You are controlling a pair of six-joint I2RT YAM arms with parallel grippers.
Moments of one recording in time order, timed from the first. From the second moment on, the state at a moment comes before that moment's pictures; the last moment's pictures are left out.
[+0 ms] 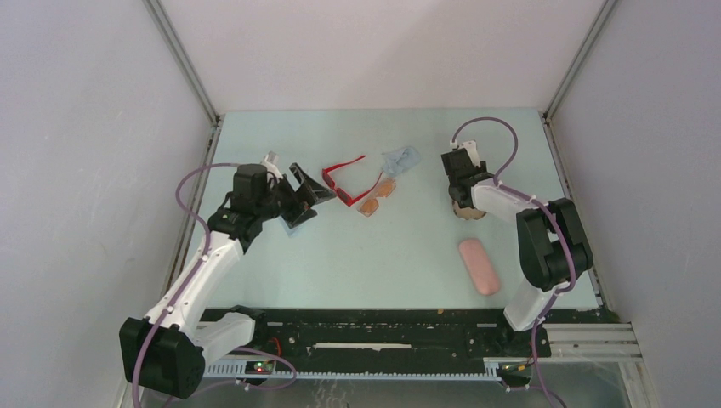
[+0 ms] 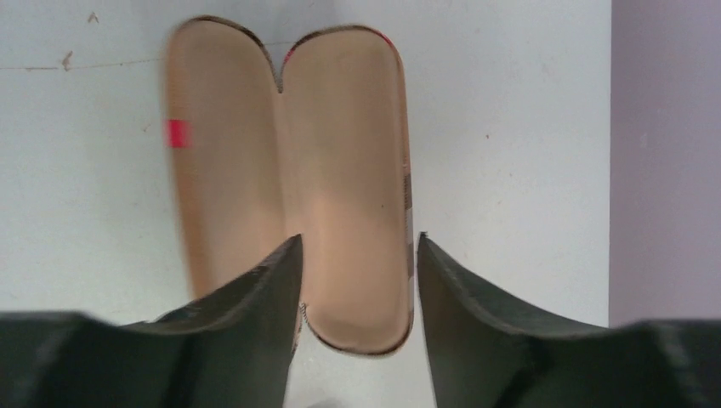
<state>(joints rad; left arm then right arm) -0.24 1.04 0.84 -0.38 0.41 -0.89 0.32 1.72 1.06 -0.28 0.65 0.07</state>
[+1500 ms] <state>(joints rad) -0.15 1.70 1.04 -0.55 -0.15 -0.94 0.58 1.22 0.92 -0.49 0.30 0.34</state>
